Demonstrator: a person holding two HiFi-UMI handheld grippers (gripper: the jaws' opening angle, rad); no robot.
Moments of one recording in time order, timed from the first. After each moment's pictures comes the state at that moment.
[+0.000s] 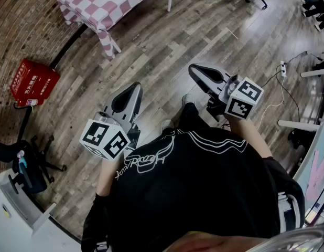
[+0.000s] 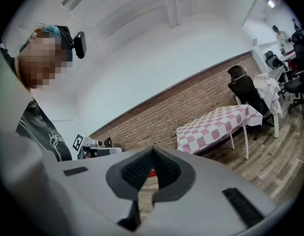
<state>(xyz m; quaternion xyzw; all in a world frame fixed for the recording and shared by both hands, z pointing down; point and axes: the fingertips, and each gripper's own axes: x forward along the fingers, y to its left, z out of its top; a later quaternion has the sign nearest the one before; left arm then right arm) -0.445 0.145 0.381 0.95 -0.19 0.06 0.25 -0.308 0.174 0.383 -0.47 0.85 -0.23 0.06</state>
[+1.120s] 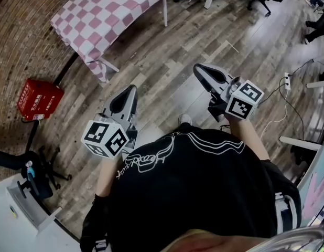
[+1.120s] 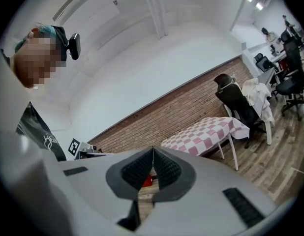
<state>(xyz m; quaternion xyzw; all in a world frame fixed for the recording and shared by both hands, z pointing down) -0.270 0.062 0.370 0.94 -0.24 0.11 0.22 -0.098 0.100 0.371 -0.49 0.83 -0.23 0.10</state>
